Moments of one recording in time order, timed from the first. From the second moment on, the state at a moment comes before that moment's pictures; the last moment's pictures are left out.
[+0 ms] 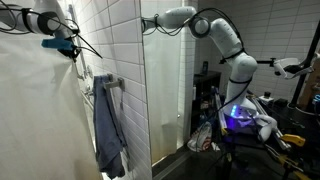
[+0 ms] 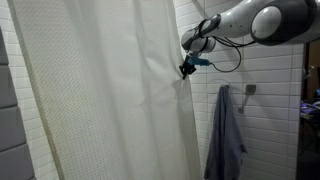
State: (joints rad) arm -0.07 0.64 -0.10 -1.04 0.24 2.21 -0.13
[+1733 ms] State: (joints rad) arm -0.05 0.65 -0.13 -1.05 0.20 2.22 -0.10
